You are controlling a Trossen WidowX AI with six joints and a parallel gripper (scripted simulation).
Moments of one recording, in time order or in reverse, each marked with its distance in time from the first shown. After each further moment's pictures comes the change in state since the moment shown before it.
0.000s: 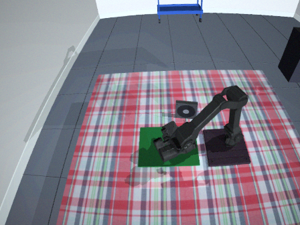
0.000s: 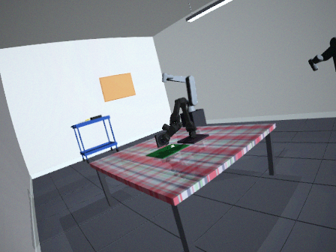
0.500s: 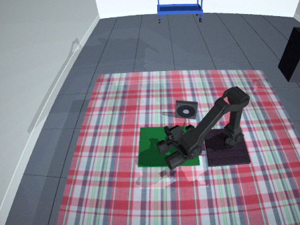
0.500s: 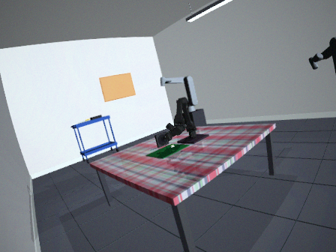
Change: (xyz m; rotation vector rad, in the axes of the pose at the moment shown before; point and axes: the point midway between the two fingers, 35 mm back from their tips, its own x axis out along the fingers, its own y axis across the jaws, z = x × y) arm -0.014 -0.001 -0.001 0.050 -0.215 0.062
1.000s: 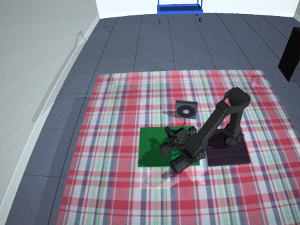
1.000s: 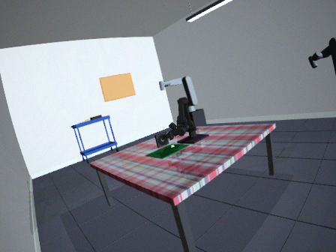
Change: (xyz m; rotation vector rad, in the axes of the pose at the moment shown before) arm -0.013 -0.002 0.003 0.038 -0.137 0.056
